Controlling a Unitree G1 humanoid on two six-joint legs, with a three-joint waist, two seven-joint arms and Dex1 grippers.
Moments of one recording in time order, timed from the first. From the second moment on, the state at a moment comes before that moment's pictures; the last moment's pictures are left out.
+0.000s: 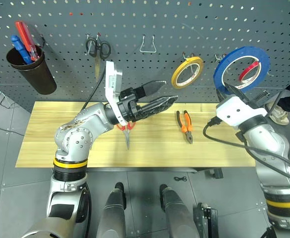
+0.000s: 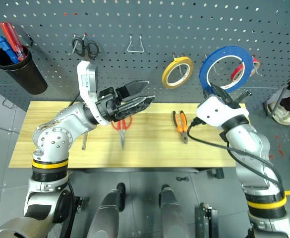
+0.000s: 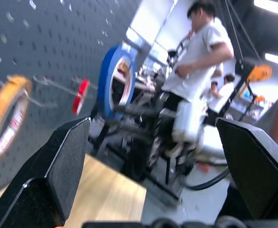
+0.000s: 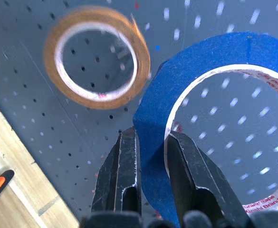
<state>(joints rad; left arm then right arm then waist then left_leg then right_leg) -0.72 0.29 0.08 -0.18 -0.89 0.75 -0.74 -0.36 -0.63 -0.08 -0.25 -0.33 0.11 0.31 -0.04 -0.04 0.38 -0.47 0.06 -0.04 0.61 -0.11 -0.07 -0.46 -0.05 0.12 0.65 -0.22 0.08</state>
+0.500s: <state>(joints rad) -0.62 0.26 0.08 -0.23 -0.90 0.77 -0.64 -0.48 -0.55 -0.08 0.07 -0.19 0.10 0.34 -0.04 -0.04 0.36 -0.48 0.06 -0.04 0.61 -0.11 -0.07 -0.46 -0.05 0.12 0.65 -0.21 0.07</state>
